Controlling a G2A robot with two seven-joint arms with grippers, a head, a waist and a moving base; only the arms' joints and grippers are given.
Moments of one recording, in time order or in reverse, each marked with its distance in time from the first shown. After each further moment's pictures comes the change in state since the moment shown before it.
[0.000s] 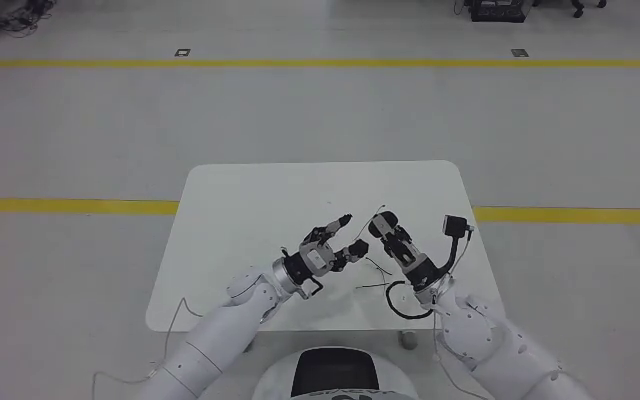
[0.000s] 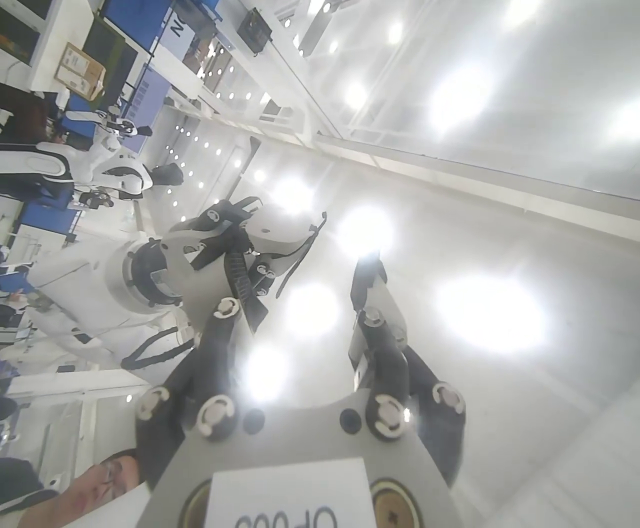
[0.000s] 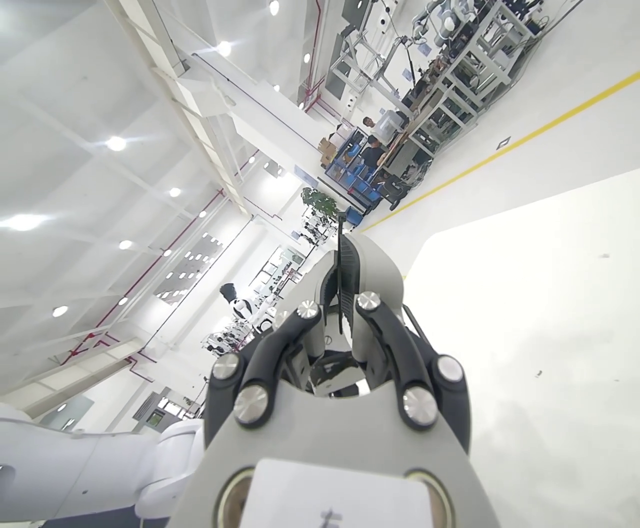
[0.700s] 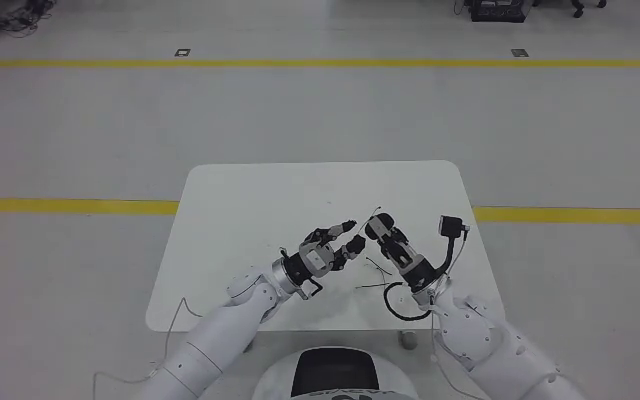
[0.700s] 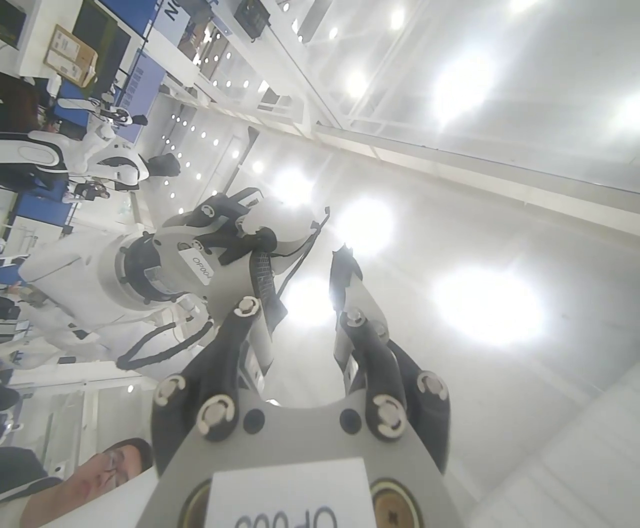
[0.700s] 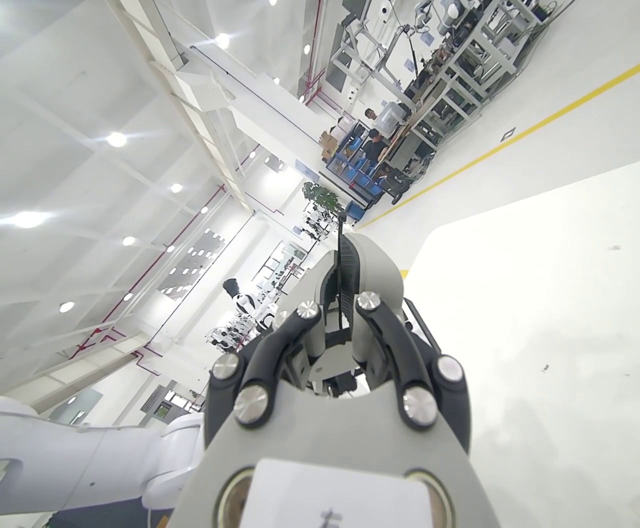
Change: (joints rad) left arm 0.000 -0.002 -0.003 0.005 -0.008 0.000 -0.027; right arm -0.022 -0.032 0.030 -0.002 -0.014 0.000 0.056
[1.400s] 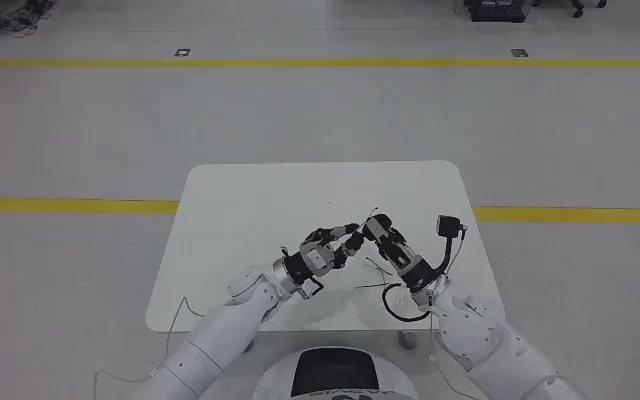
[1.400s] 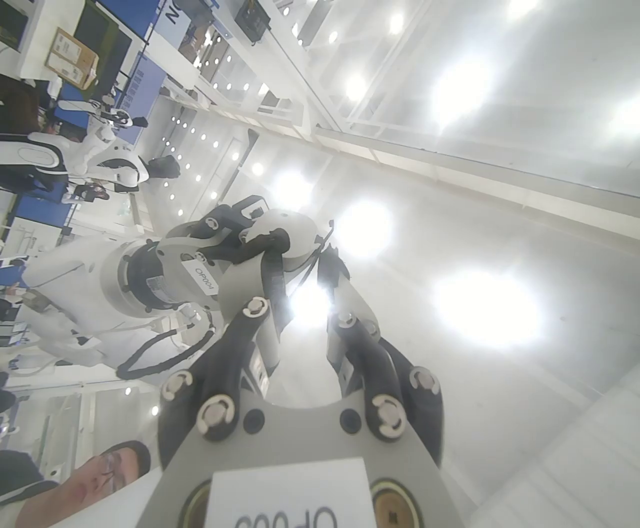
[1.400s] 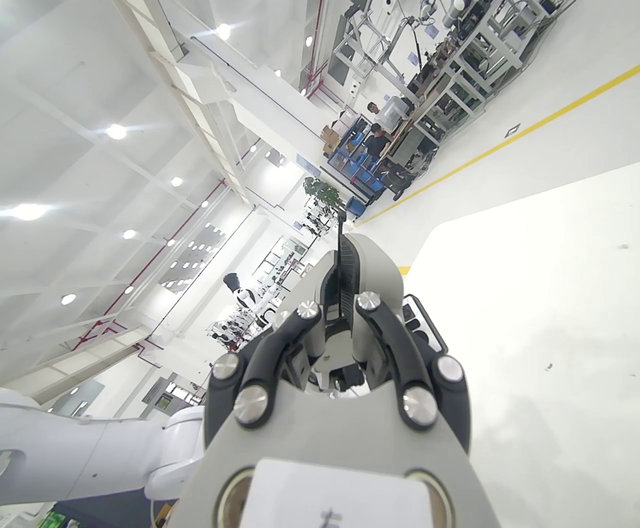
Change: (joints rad) left arm -0.006 -0.004 0.004 0.006 -0.004 0.001 0.010; right arm -0.016 -0.022 0.025 -0.008 -0.020 0.000 0.039
